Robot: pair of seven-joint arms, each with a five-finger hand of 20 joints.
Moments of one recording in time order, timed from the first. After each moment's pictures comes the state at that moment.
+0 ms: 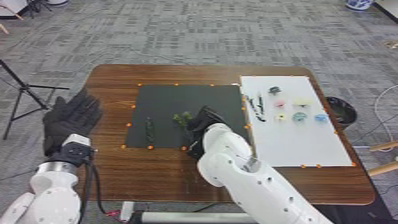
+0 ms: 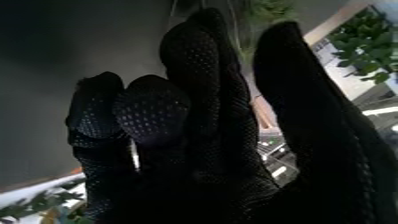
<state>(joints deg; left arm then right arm) 120.8 -57.1 -96.2 -120.8 18.2 17.8 17.1 -71.0 -75.6 42.1 -101.3 -113.1 2.1 58.9</state>
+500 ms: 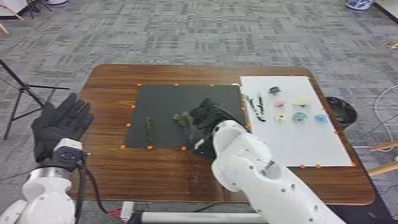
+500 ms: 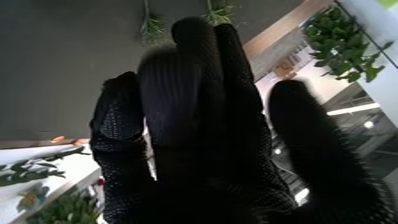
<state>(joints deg) 123.5 -59.2 -98.9 -121.3 18.0 17.8 17.8 -73.8 -70.2 45.4 -110.3 -110.4 -0.1 52.8</state>
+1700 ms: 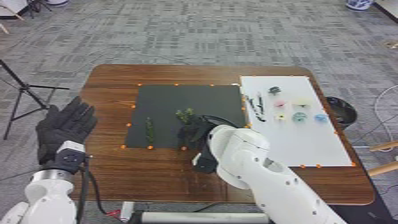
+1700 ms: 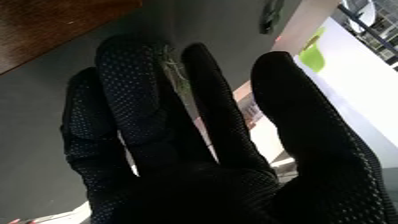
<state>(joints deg) 124.0 -59.4 -98.4 -121.4 18.2 17.8 16.6 -73.3 -71.1 46.1 -109.7 -102.9 -18.5 52.0</state>
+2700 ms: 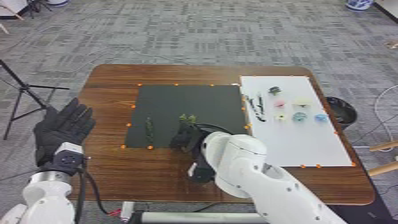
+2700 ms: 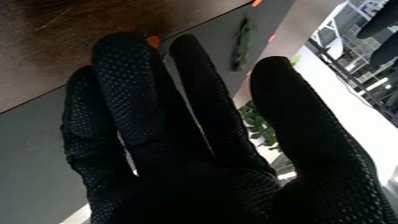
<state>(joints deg) 124.8 -59.7 -99.1 -121.4 18.0 17.7 16.7 -72.9 -69.3 42.8 -112.4 -100.9 -21.0 50.8</state>
